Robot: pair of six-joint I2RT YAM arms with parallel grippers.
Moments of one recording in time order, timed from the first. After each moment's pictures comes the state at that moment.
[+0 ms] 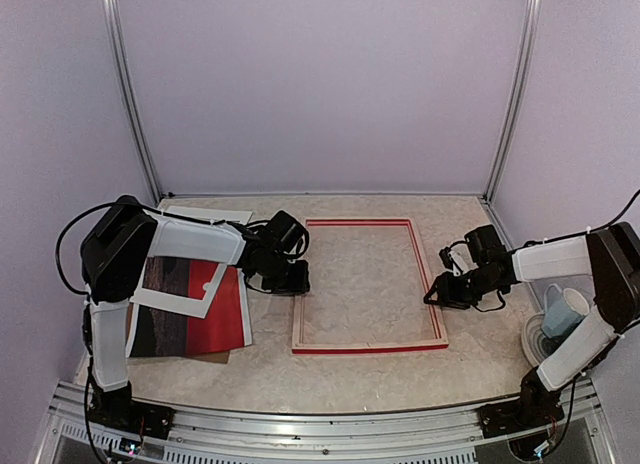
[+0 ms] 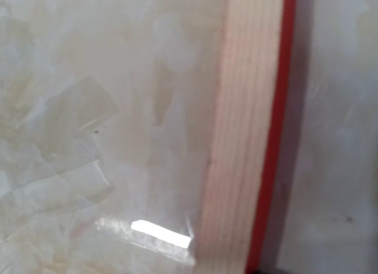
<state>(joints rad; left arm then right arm) -0.77 2.06 1.36 -0.34 0.01 -0.59 0.28 1.54 0.69 -0.20 -0.39 0.31</state>
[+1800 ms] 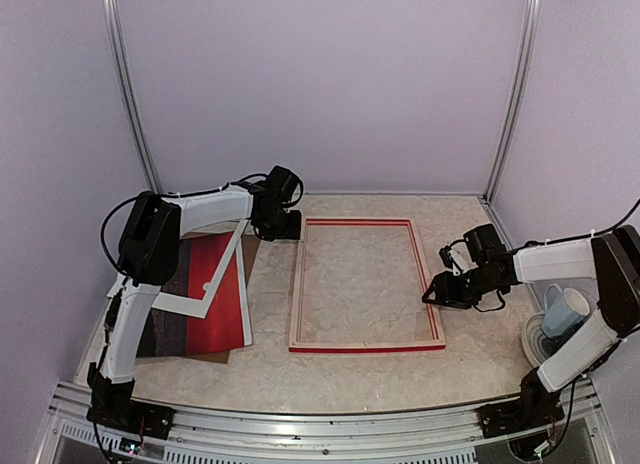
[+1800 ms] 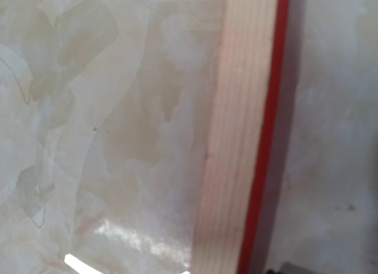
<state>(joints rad) -0.58 2.38 1.99 -0.56 -0.16 -0.42 0.30 1.51 0.69 -0.21 -0.35 0.33</state>
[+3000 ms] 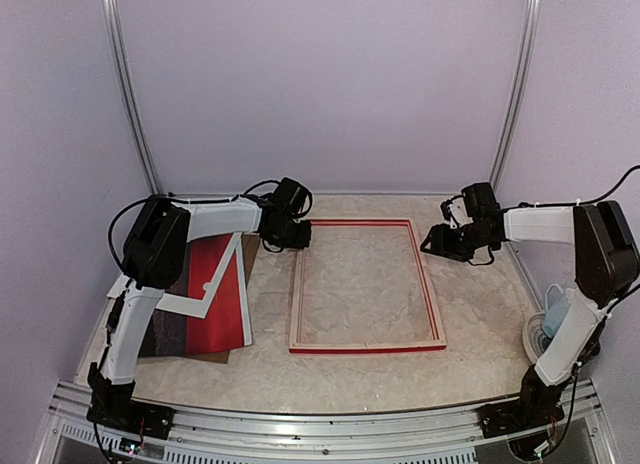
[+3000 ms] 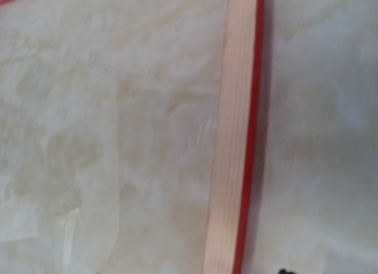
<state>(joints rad) -0.62 2.41 1.93 -0.44 -0.15 -0.38 0.21 1.69 1.04 -0.24 -0.30 0.31</state>
